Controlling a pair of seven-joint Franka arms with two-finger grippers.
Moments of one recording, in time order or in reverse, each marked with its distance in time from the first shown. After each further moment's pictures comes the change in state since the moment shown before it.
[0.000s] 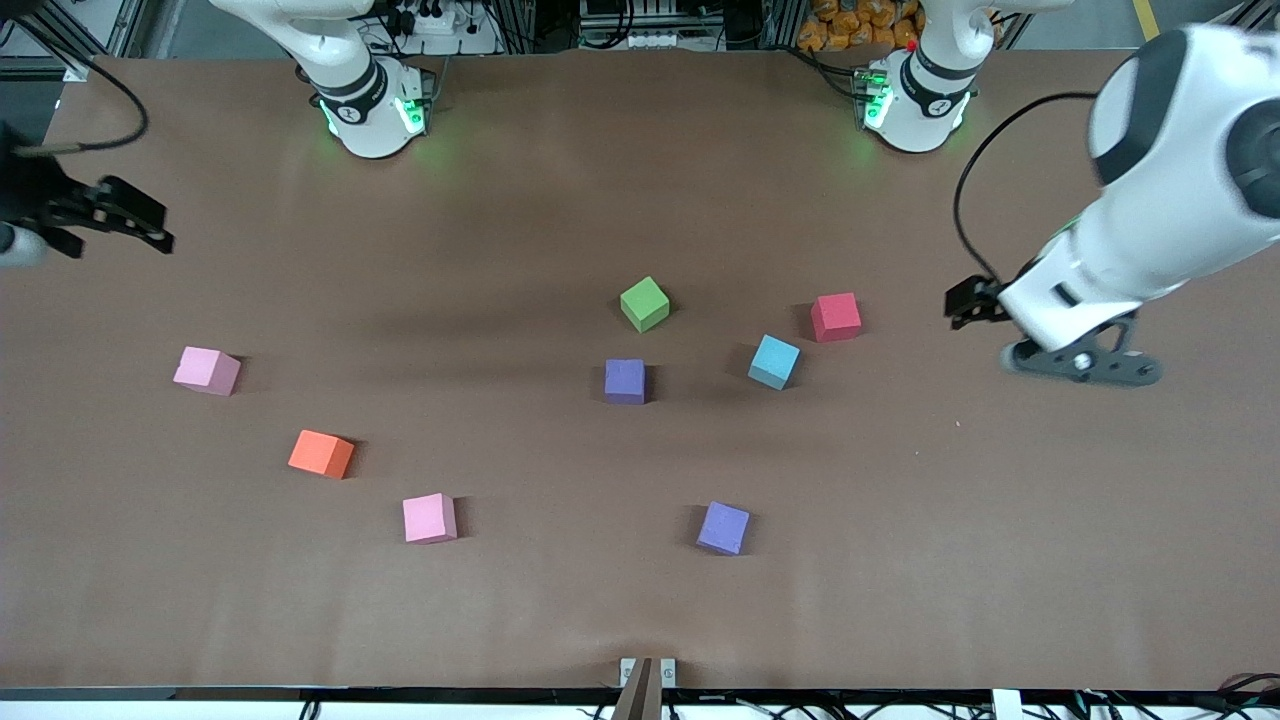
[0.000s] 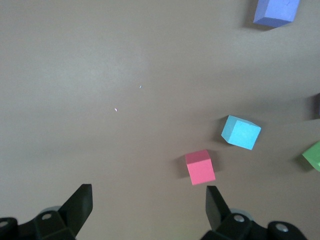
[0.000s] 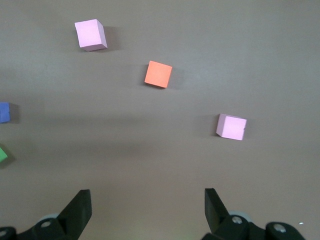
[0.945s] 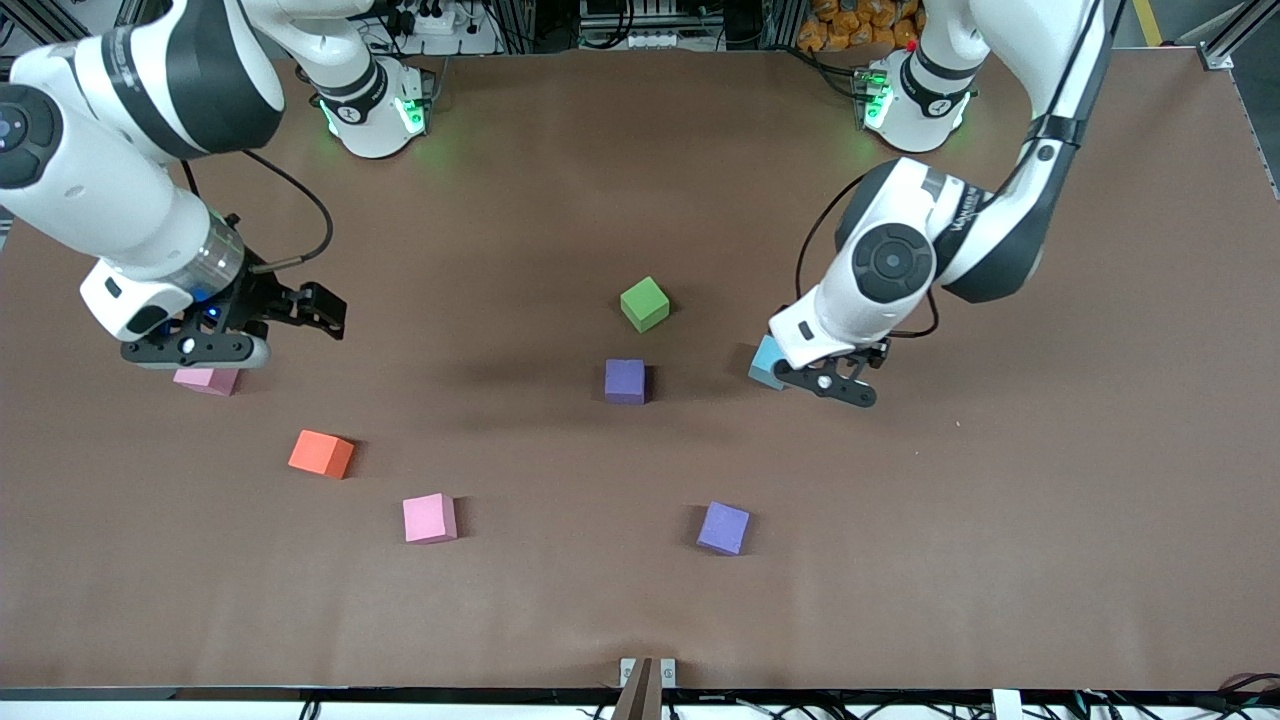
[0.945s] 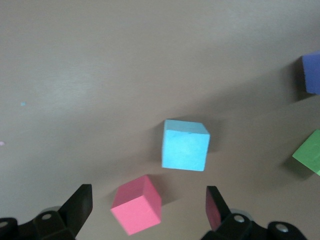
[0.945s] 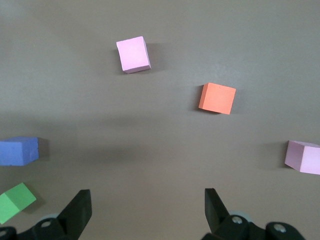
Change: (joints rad) left arm -0.164 0.116 -0.083 -0.303 0.005 0.406 -0.079; right arm 0.042 0.162 0.153 -0.085 0.002 0.294 0.241
